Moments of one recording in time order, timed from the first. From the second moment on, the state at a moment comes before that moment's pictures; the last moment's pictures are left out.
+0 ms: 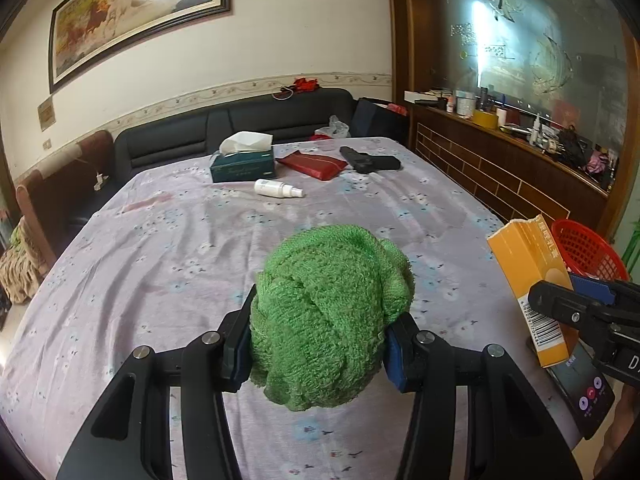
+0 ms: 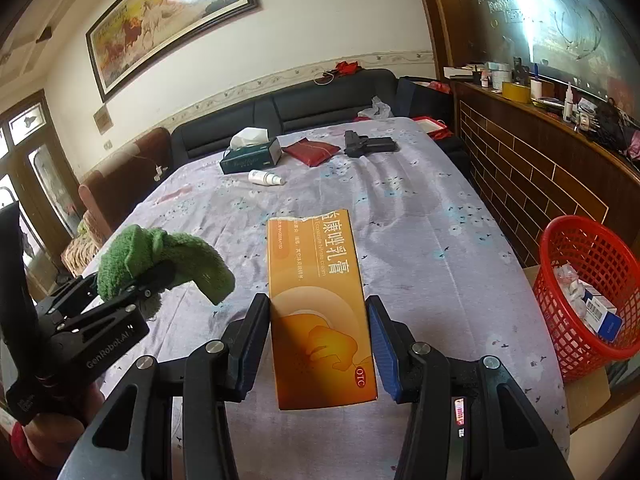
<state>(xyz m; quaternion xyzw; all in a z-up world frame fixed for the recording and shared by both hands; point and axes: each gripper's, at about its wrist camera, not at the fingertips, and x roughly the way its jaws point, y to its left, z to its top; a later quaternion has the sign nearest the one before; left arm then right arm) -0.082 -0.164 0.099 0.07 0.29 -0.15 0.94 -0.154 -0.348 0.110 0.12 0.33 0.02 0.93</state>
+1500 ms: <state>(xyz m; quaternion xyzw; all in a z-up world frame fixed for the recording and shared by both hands) -0.098 -0.509 0.115 0.12 0.35 -0.44 0.82 -0.267 -0.667 0.118 0.28 0.24 -0.17 0.91</state>
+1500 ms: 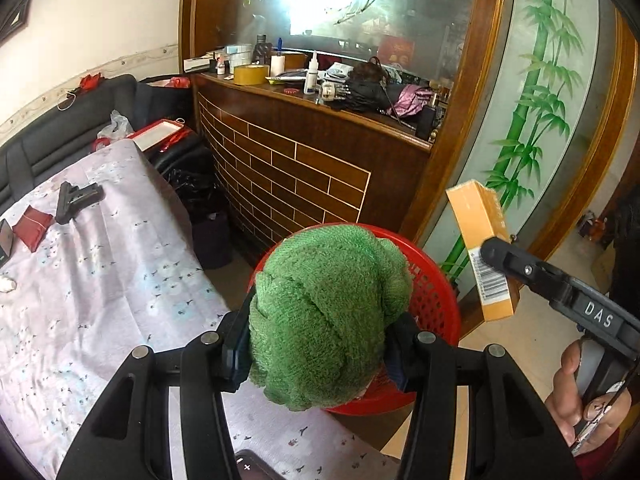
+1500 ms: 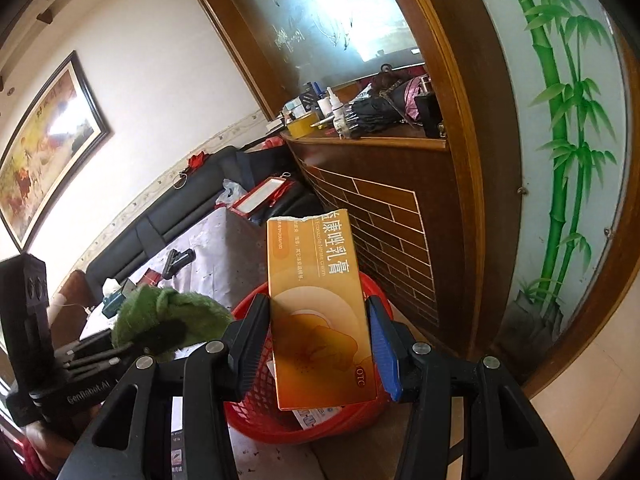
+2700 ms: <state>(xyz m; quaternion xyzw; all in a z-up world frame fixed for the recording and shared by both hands) -0.091 -0.546 0.072 0.15 0.36 -0.43 0.81 -0.218 -0.688 0.087 0.27 0.29 -0.17 0.90</state>
